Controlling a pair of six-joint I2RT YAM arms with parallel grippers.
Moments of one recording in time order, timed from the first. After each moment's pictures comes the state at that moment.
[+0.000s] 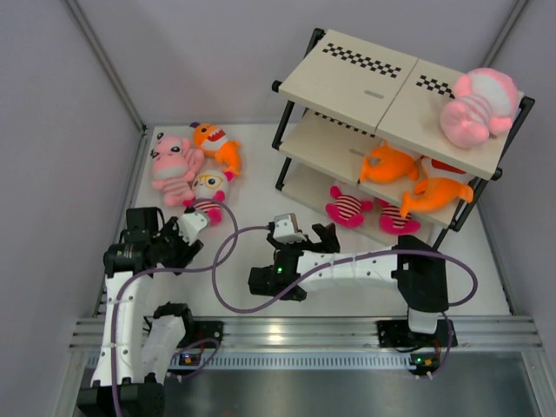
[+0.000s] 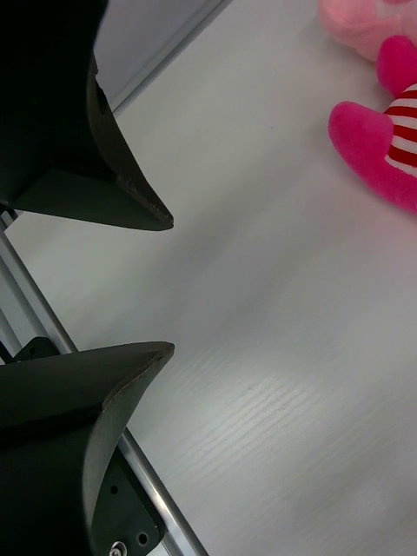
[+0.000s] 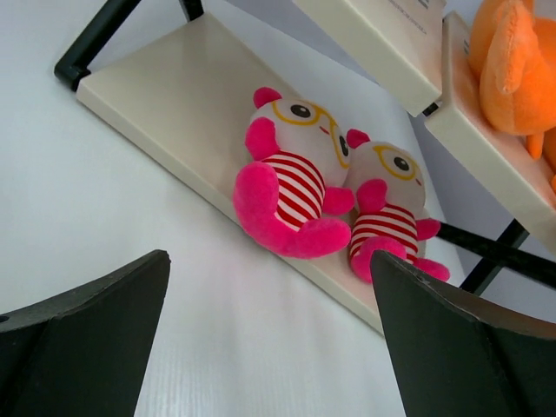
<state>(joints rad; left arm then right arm) 0.09 0.76 0.84 -1.09 0.32 0.81 1.41 1.83 1.39 -1.33 1.47 1.19</state>
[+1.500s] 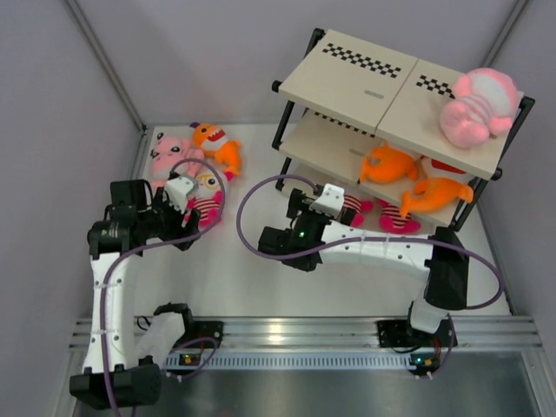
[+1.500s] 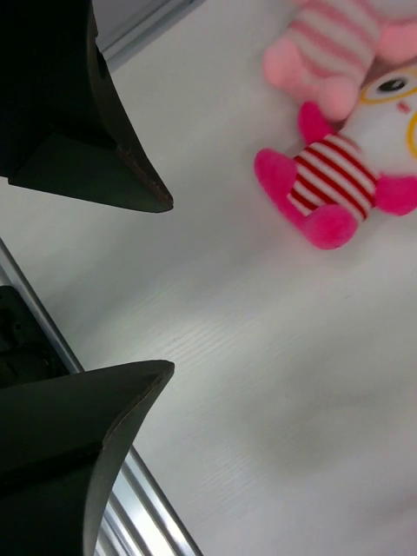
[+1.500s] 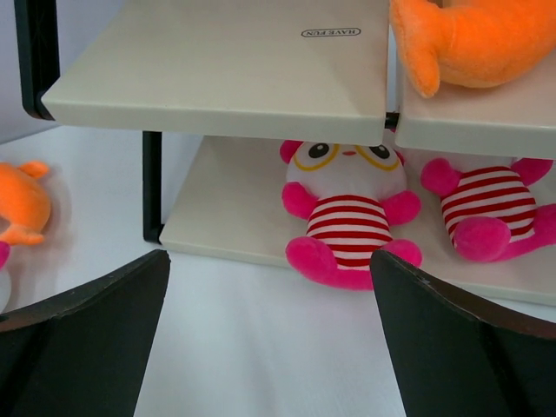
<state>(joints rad) 0.09 0.91 1.10 -1.11 0.45 0.55 1.26 1.70 1.49 -1.35 1.47 1.69</state>
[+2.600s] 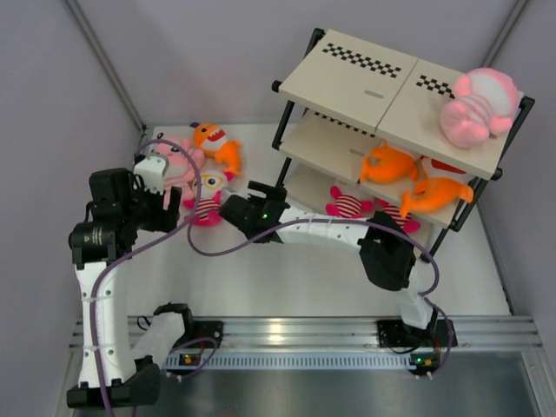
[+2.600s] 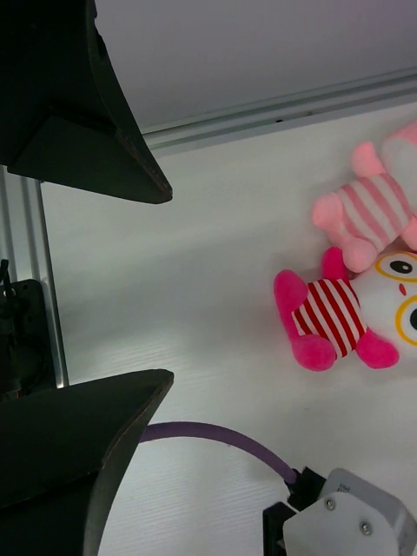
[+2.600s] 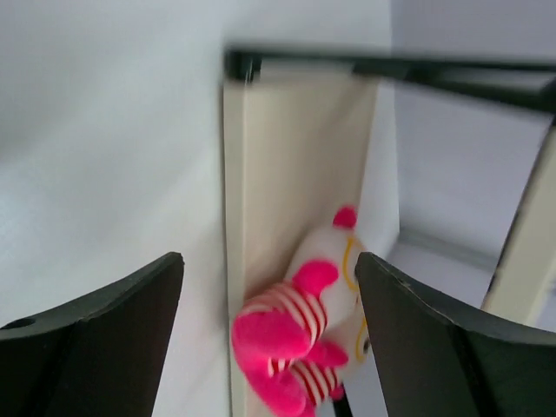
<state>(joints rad) 0.09 0.91 1.35 -1.13 0.15 0.29 1.13 2.08 1.68 -0.73 0.94 -0.33</state>
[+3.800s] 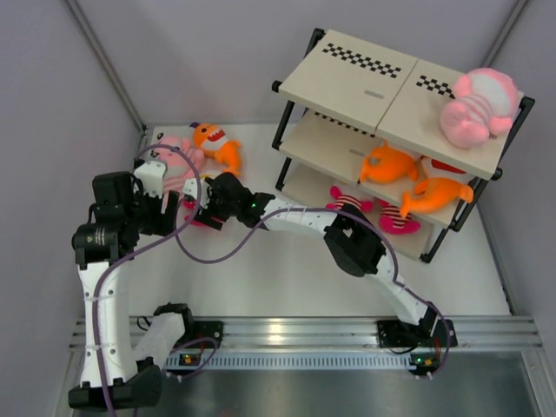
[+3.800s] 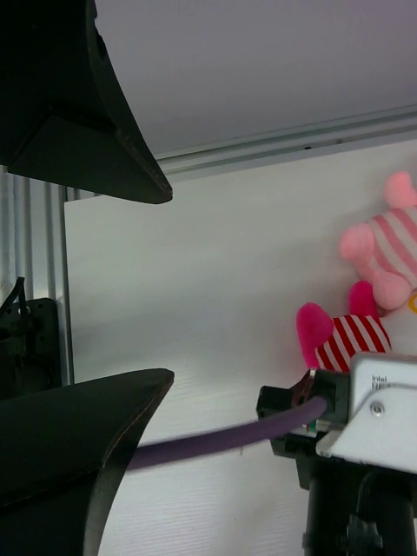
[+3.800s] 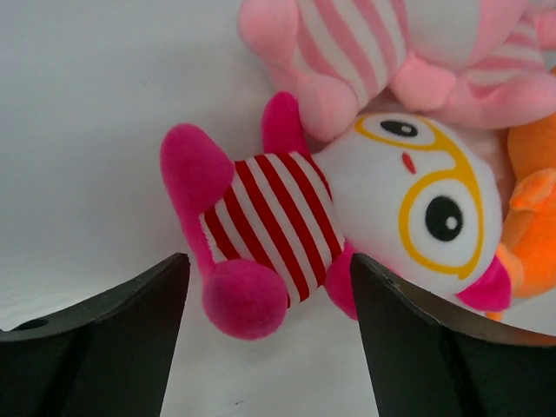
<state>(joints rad) 0.10 0.90 1.30 -1.13 0.05 0.31 1.04 2.34 1.95 -0.07 -0.11 -0.40</state>
